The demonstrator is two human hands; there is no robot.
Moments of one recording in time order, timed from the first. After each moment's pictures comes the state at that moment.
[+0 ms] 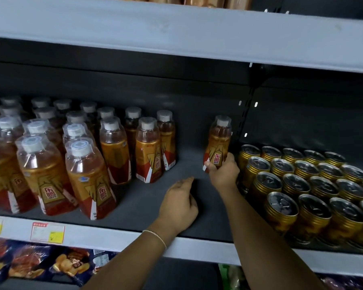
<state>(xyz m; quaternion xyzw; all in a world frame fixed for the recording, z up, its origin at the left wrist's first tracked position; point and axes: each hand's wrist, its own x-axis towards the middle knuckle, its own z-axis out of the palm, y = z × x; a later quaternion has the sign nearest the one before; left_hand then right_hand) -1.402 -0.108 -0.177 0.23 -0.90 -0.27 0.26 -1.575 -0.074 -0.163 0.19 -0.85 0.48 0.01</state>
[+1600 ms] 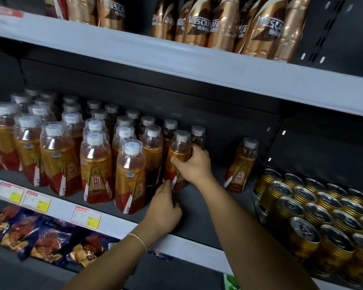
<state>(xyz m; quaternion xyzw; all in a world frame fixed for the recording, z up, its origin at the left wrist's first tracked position) -1.323 -0.148 -0.156 0.34 -0.83 -0.36 0.26 -1.466 -0.161 -0.099 0.43 -0.78 0.46 -0.04</state>
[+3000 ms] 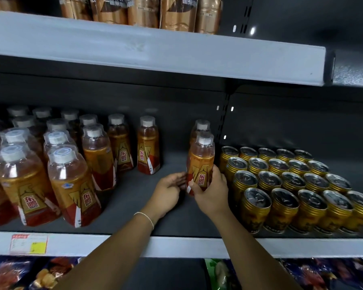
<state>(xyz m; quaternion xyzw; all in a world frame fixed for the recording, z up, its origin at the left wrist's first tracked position) -1.444 -0.123 -0.174 0.18 -0.66 -0.69 0.26 -1.524 -0.010 -0.165 0.28 -0.83 0.48 0.04</state>
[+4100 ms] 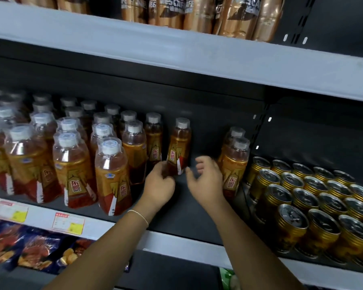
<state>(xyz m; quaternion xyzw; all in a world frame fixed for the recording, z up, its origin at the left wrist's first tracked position) -1.377 -0.180 -0.156 0.32 -0.69 -0.51 0.39 -1.481 -0.091 -0.139 0.42 -0.76 0.47 0.13</state>
